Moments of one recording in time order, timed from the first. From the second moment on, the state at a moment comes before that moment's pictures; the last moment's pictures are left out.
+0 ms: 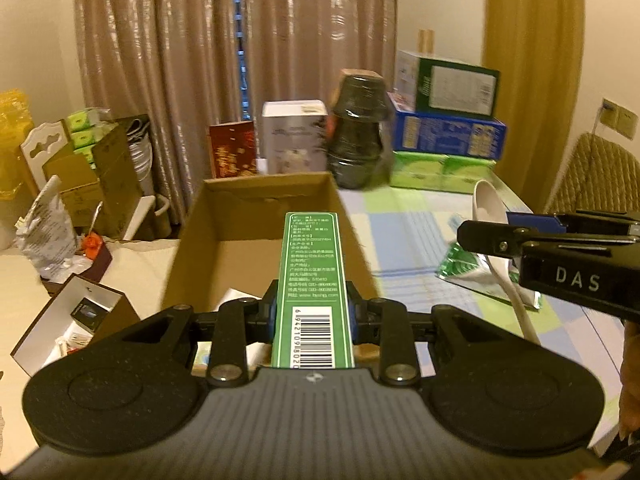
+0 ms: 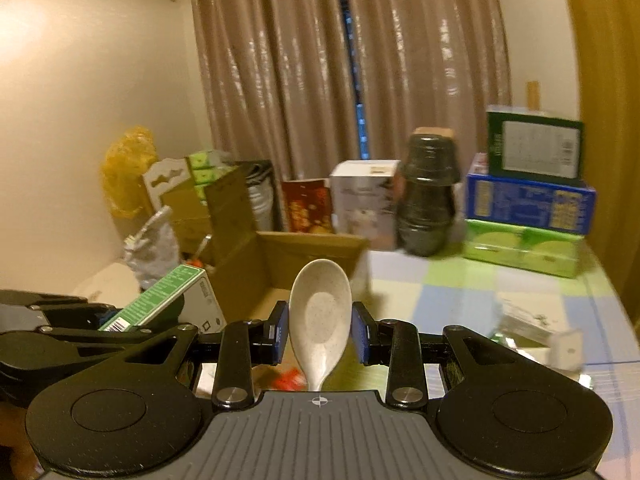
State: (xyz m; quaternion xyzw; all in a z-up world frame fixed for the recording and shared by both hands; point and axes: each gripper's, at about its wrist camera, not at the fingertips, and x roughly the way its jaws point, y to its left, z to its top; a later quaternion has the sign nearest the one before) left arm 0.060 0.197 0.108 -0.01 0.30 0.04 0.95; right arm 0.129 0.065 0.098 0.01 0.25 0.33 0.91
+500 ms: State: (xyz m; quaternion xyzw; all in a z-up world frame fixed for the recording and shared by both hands) left arm 0.106 0.270 0.094 -0.04 0.30 0.06 0.95; right arm 0.191 0.128 0.084 0.04 0.28 0.34 0.89
